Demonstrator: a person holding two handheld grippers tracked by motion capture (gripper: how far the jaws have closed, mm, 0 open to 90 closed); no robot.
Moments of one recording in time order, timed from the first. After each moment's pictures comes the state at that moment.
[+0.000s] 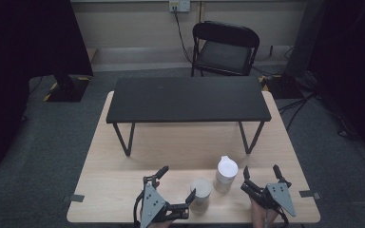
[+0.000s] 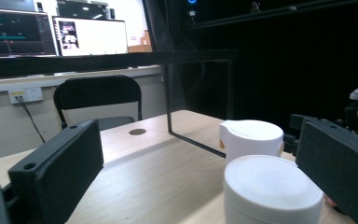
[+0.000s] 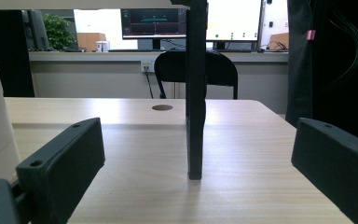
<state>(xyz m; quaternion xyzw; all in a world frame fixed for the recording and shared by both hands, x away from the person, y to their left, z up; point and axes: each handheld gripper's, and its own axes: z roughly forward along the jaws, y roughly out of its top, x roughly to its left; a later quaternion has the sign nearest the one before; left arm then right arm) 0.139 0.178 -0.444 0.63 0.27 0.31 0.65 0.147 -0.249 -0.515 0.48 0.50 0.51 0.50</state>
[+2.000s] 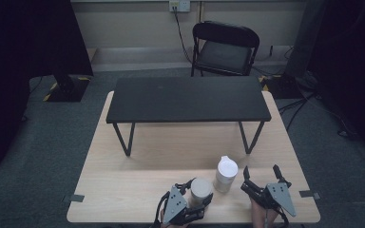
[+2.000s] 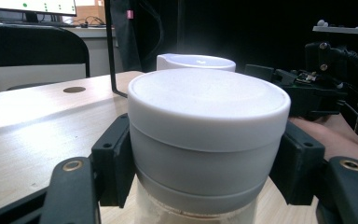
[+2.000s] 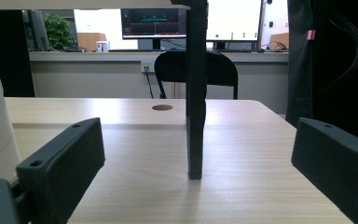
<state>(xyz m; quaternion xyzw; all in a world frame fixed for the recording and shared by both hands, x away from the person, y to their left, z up) 0.166 0.152 -0.477 0.68 0.26 0.22 0.65 0.147 -0.249 -0.515 0.48 0.50 0.51 0.50</state>
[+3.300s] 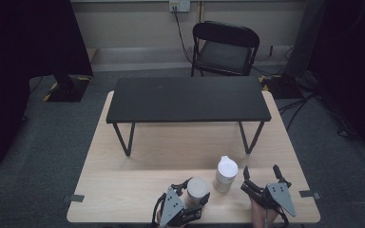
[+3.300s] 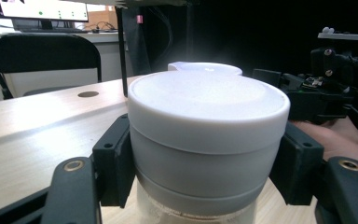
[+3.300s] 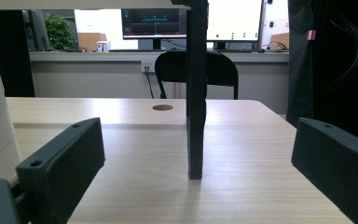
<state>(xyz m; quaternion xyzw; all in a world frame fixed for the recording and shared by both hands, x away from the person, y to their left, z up) 0.157 0.158 -0.470 0.68 0.27 0.24 0.64 0.147 -0.249 -0.515 0.48 0.50 0.51 0.50</state>
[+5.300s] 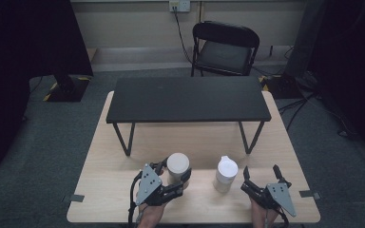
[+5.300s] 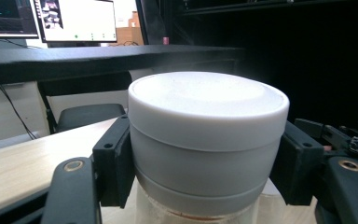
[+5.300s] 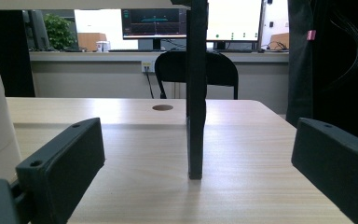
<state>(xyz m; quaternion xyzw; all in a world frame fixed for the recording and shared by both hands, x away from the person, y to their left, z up) 0.177 0.196 -0.406 0.65 0.29 0.28 0.64 0.146 -0.249 -0.515 0.48 0.50 0.51 0.50</state>
